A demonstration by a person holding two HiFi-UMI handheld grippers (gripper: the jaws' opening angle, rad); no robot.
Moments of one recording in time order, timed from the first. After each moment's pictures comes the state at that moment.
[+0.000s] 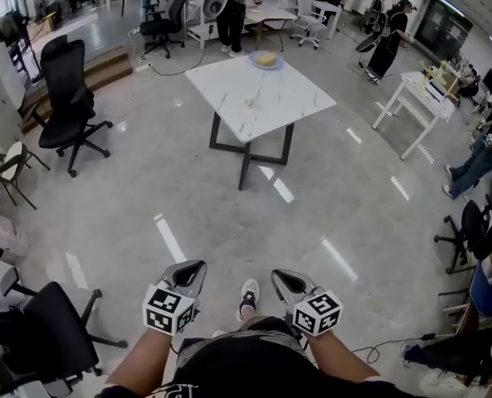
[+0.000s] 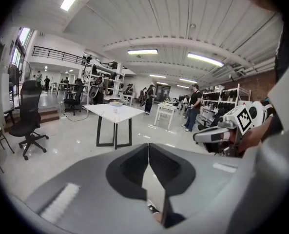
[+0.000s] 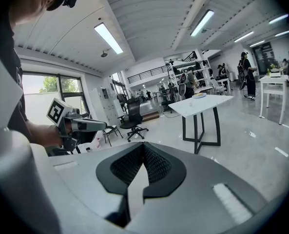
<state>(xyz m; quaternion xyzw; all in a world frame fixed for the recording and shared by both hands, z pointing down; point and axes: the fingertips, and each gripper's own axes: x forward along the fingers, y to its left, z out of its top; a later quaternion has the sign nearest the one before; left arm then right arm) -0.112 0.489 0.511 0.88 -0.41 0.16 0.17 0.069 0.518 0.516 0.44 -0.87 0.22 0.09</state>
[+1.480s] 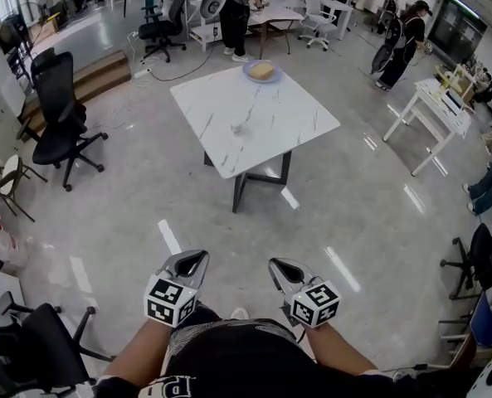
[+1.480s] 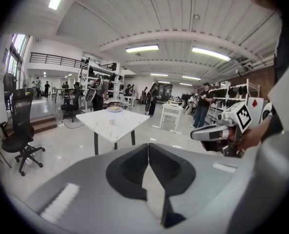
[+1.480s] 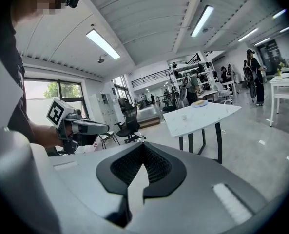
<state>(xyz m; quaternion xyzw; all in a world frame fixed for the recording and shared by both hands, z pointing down) 0.003 0.260 0.492 0.88 -0.42 0.18 0.15 0.169 0.278 0.498 0.41 -0.88 0.21 0.07</state>
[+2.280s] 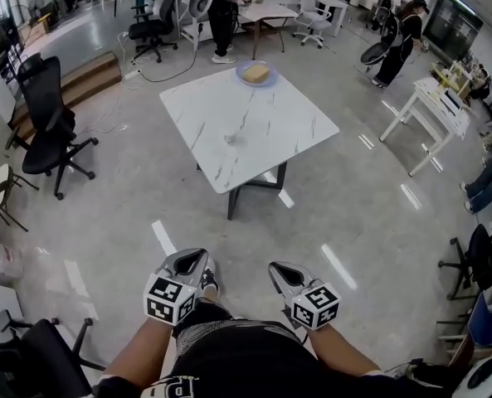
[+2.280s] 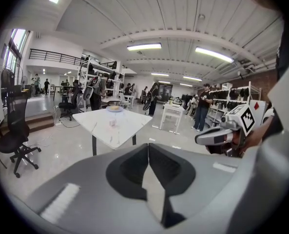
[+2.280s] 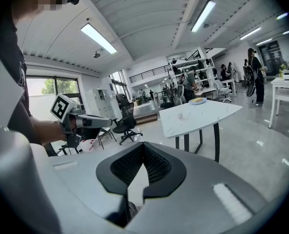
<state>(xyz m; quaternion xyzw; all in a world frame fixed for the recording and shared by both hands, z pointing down) 0.010 0.175 0.504 0.88 -0.42 0.17 0.16 0.177 0.211 0.516 0.42 -0.88 0.21 0.10</state>
